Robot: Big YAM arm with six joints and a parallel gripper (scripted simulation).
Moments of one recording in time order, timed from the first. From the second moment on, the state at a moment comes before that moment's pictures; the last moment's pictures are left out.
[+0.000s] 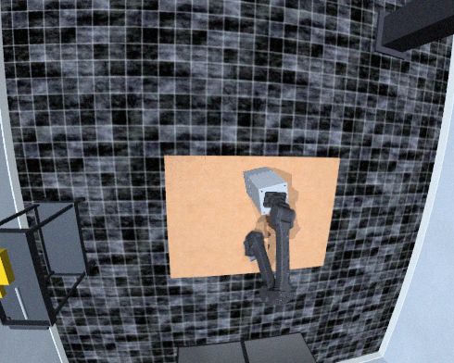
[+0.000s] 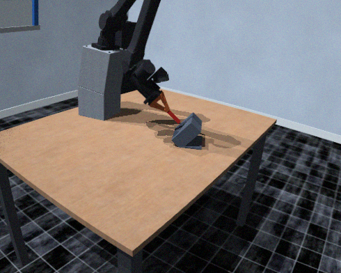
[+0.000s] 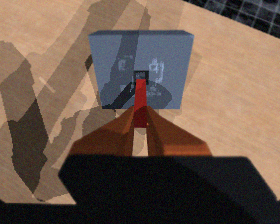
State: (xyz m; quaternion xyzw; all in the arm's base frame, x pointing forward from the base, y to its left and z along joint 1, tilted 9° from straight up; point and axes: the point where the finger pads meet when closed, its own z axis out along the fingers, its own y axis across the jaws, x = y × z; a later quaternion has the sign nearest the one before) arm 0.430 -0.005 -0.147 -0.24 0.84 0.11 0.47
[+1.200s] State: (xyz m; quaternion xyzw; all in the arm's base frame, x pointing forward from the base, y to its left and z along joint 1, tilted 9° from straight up) arm 0.446 0.004 -0.159 -0.23 0.84 0.11 0.47
